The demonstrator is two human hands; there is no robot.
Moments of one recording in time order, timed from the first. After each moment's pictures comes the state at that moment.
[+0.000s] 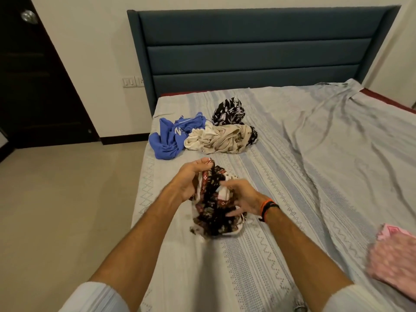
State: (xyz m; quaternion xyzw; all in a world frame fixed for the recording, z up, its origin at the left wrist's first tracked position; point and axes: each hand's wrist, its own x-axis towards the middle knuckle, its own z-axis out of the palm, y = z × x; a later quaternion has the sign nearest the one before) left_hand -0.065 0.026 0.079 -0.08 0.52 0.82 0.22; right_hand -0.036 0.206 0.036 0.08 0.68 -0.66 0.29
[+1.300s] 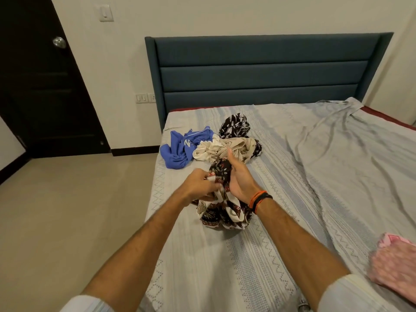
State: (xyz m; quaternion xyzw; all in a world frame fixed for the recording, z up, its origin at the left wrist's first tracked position) left_hand -0.009 0.009 0.123 0.03 0.82 0.55 0.16; right_hand -0.024 0.148 0.109 -0.04 0.50 -0.86 0.10
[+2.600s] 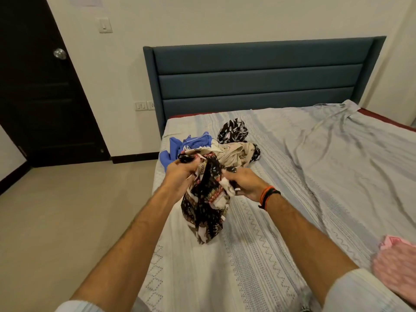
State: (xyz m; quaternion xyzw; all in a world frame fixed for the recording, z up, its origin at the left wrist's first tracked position) left_hand -0.043 -0.016 0.128 -0.08 0.55 0.83 0.05; right_hand -0.039 0.187 0.105 0.01 0.73 -0.67 0.14
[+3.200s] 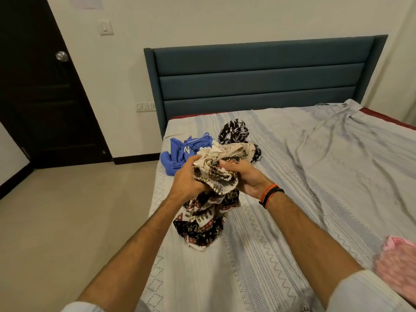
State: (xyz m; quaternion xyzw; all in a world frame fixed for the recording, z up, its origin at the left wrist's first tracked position) left_hand -0.027 -0.009 0.119 0.09 0.87 0.47 -0.06; right_hand -0.030 0.183 0.129 -0.10 0.56 -0.80 0.17
